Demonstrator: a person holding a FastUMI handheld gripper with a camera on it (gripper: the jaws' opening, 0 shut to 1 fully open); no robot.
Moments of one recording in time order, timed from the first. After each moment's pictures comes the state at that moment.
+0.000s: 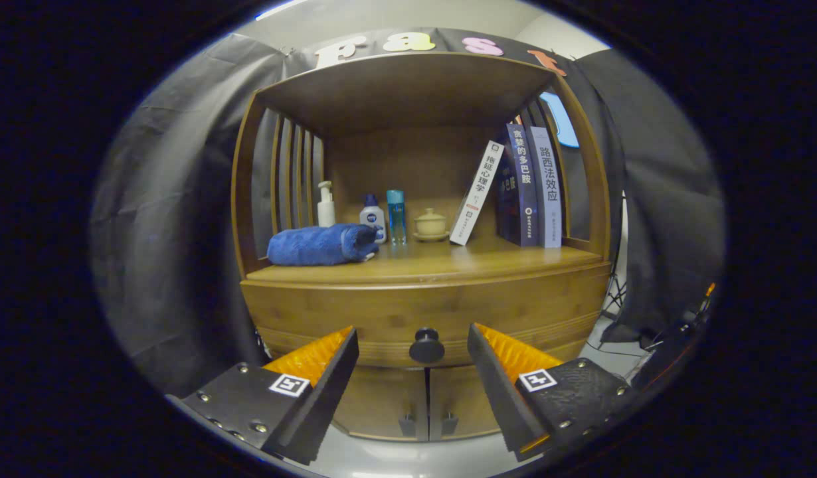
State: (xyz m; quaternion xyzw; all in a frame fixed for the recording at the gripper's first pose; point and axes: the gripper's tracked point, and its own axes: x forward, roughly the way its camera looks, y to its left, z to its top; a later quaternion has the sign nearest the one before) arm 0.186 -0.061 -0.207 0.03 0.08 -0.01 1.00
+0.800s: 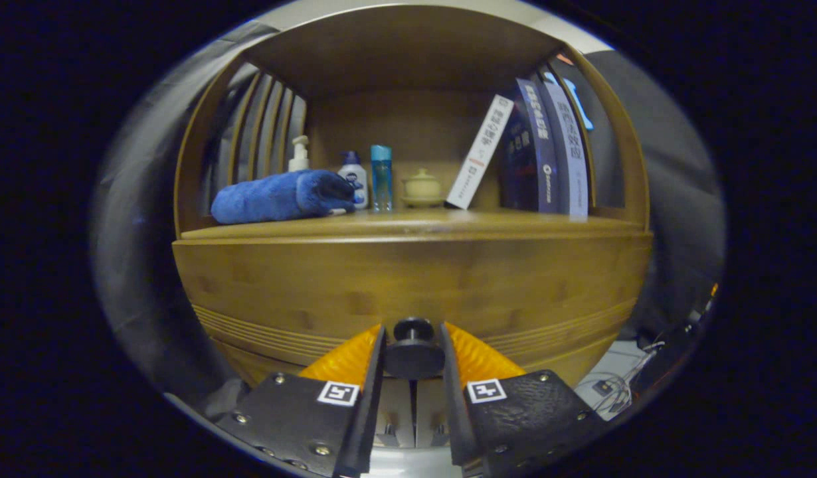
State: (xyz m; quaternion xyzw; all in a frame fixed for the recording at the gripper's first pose) arm 0.257 -0.062 -0.264 0.02 0.09 -0.01 1.00
